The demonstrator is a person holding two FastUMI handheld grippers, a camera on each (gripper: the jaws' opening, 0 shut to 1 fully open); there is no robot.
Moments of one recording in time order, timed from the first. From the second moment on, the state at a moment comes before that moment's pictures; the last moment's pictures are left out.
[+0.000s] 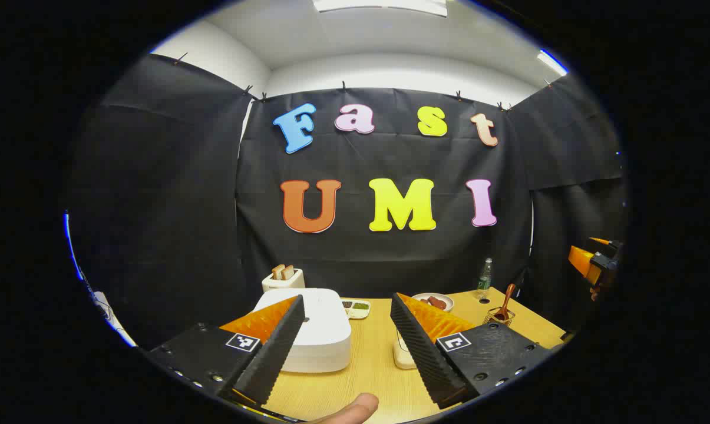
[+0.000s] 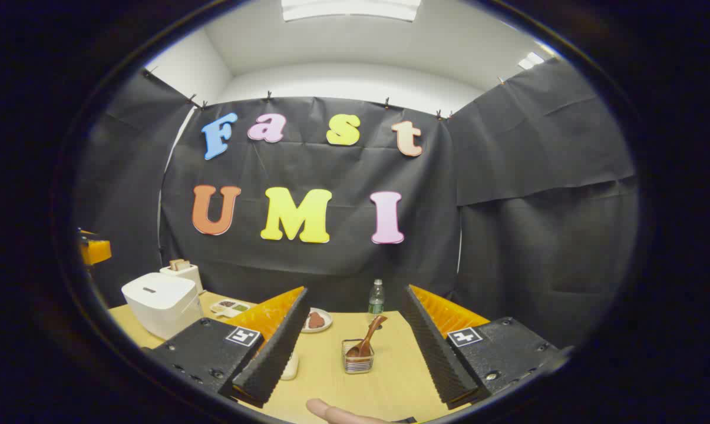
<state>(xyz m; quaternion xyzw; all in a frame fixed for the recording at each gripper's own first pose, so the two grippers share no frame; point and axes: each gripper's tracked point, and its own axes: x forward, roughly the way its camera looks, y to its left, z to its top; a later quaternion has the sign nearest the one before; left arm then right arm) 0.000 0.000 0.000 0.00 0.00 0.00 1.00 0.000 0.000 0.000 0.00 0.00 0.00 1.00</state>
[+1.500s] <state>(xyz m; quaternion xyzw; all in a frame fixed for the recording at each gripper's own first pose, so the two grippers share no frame) 0.053 0.032 -0.027 0.00 0.04 0.02 1.00 0.008 0.027 0.002 -0.01 -0.01 0.05 1.00</state>
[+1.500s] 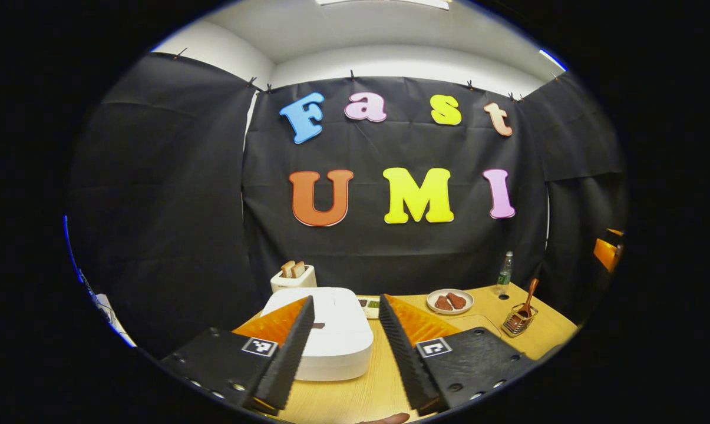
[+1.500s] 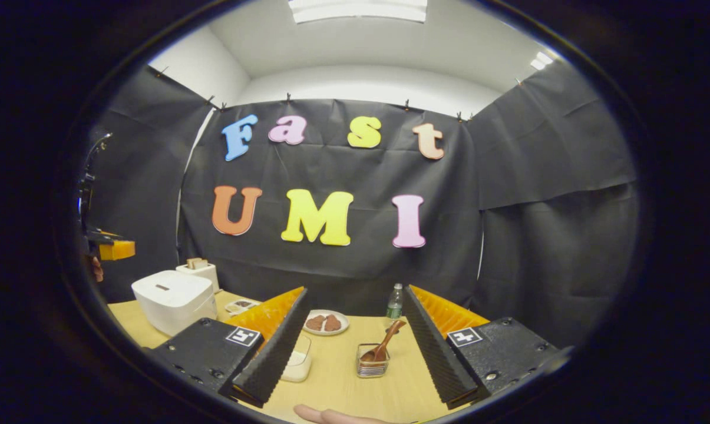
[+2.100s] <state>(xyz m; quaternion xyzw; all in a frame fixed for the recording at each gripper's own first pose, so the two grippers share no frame) 0.111 0.090 -0.087 -0.01 0.15 0.08 0.98 0.040 0.036 -0.036 0.00 0.01 0.06 1.00</state>
